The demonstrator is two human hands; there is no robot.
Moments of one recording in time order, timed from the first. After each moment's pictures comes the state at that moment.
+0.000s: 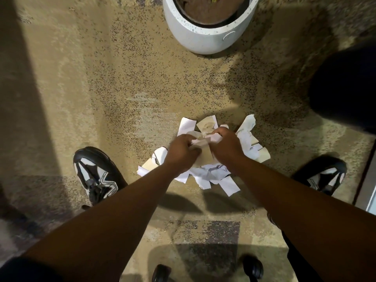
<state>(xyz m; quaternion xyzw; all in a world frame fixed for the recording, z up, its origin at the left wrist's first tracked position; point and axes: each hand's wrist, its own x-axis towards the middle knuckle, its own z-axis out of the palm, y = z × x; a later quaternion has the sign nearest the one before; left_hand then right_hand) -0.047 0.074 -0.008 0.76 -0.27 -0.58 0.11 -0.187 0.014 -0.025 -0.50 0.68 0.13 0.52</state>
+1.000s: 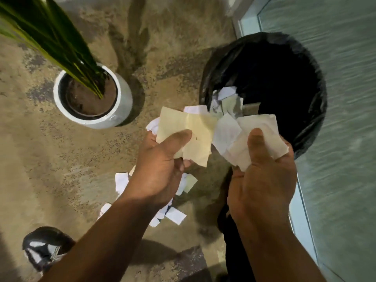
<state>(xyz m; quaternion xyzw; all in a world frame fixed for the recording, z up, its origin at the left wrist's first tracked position) -0.200 -0.103 0.240 0.51 -0.01 -0.73 0.45 -0.328 -0.093 0.285 -0.07 0.75 -0.52 0.41</state>
